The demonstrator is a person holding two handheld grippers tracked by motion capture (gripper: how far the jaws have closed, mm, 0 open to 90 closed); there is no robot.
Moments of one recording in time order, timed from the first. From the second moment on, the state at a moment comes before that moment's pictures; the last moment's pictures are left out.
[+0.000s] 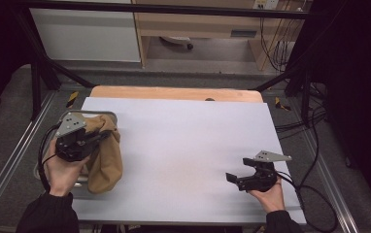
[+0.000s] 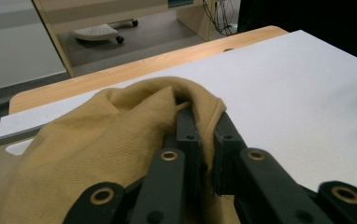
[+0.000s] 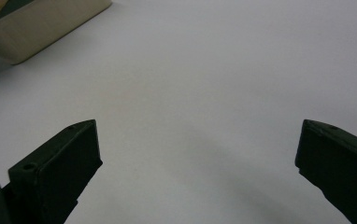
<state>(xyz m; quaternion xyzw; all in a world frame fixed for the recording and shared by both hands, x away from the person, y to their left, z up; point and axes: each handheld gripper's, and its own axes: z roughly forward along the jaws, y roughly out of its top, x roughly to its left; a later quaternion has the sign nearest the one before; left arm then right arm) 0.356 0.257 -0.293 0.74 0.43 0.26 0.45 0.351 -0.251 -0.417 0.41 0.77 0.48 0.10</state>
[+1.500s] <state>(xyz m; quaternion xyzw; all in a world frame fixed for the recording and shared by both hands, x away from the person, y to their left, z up) 0.364 0.213 -0.294 0.76 0.39 0.24 0.45 0.351 -0.252 -0.417 0.41 0.77 0.48 0.10</state>
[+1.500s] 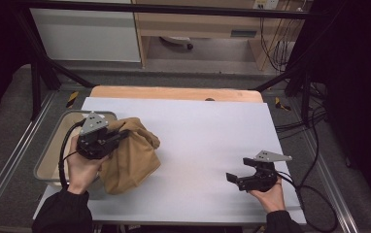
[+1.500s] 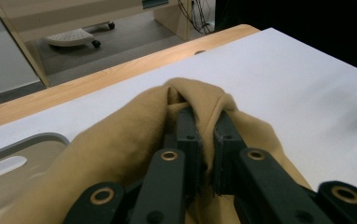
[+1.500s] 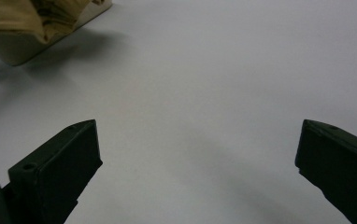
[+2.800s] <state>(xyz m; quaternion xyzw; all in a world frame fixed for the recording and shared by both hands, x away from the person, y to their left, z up) 0.374 0.159 -0.301 0.78 0.36 0.22 0.46 0.350 -0.251 -0.417 0.41 0.77 0.48 0.10</state>
